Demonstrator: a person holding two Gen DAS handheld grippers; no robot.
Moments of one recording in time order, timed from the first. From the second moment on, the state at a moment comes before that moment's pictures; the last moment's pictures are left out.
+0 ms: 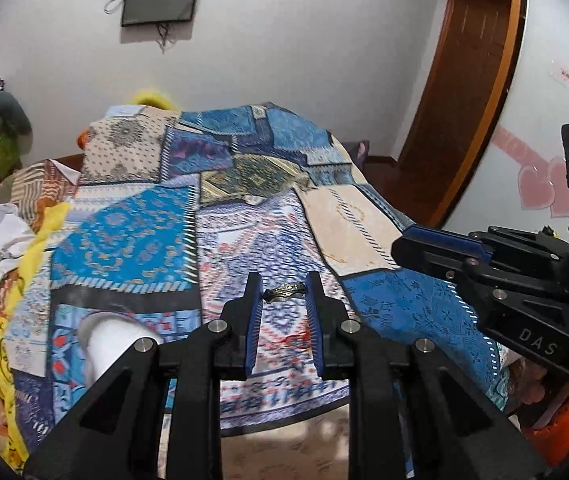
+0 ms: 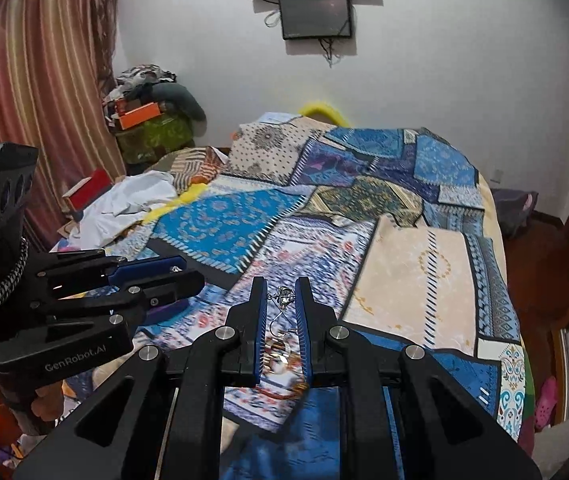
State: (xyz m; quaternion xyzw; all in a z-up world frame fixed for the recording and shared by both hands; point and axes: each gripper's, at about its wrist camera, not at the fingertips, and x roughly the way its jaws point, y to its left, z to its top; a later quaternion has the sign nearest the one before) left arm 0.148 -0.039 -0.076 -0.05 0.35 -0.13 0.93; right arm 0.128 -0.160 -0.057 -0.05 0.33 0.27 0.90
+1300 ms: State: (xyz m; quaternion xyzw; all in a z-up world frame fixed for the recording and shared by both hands) left arm 0.138 0.105 -0.148 -0.10 0.40 -0.05 0.91; right arm 0.138 -0.002 -0.101 -0.08 0.39 0.35 0.85
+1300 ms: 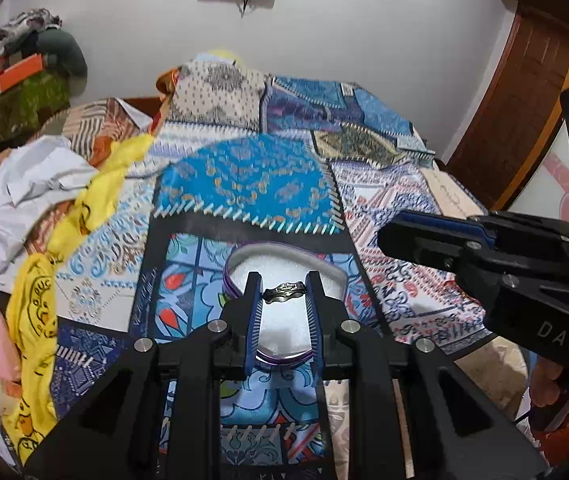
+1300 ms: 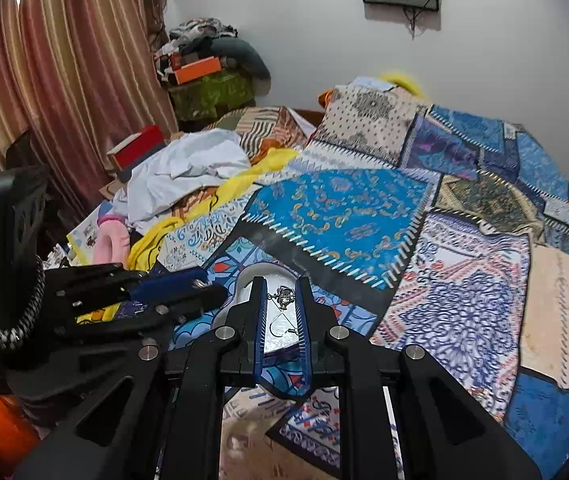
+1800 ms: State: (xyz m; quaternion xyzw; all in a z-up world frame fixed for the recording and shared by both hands) left arm 0.147 0.106 -0.174 -0.10 0.42 -0.06 0.90; right arm 0.156 0.018 -0.135 -0.08 0.43 0.37 0.82
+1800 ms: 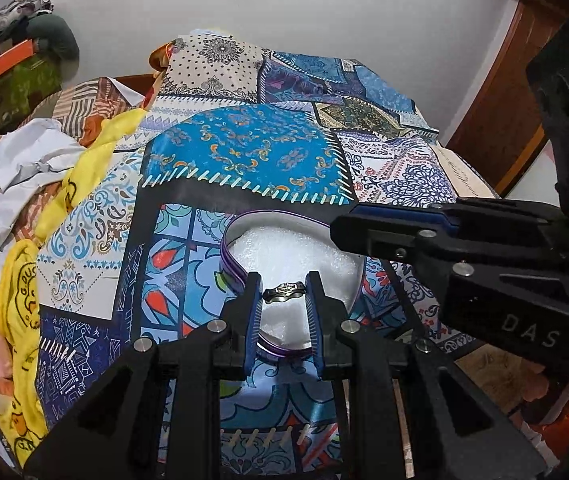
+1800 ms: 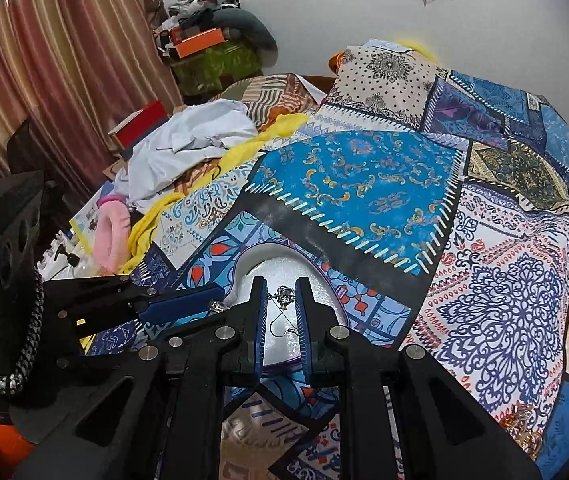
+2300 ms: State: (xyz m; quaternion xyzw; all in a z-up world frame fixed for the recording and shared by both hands) left arm 0.128 0.106 -0.143 -0.08 0.40 -0.04 0.91; right arm 0.147 -0.002 -0.110 -0.06 0.42 0.35 0.84
